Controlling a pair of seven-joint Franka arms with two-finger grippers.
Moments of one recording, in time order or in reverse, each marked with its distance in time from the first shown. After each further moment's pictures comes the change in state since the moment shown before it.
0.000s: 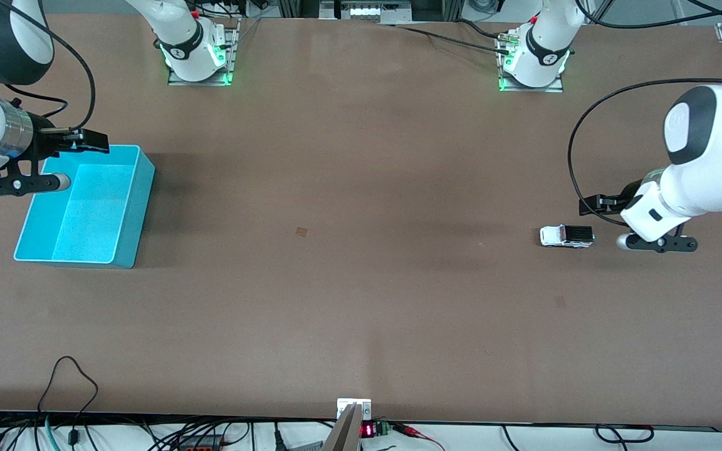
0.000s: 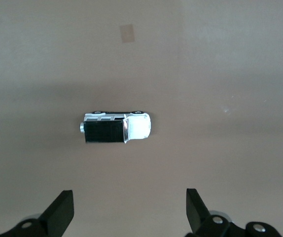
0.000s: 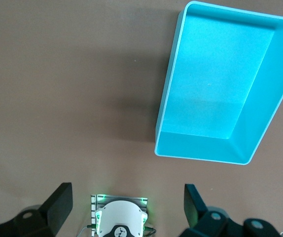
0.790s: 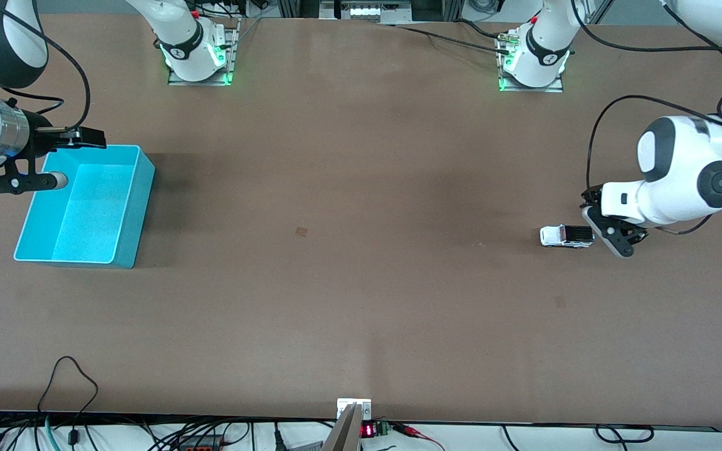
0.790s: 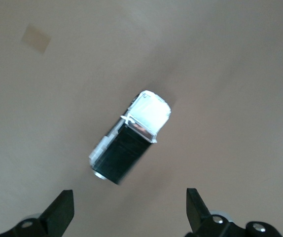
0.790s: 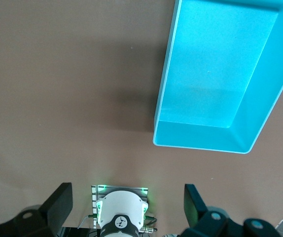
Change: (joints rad) left arm 0.066 0.071 -0.008 -0.188 0.109 0.296 0.944; right arm -0.010 0.006 -0.008 0.001 0.000 -0.042 0.000
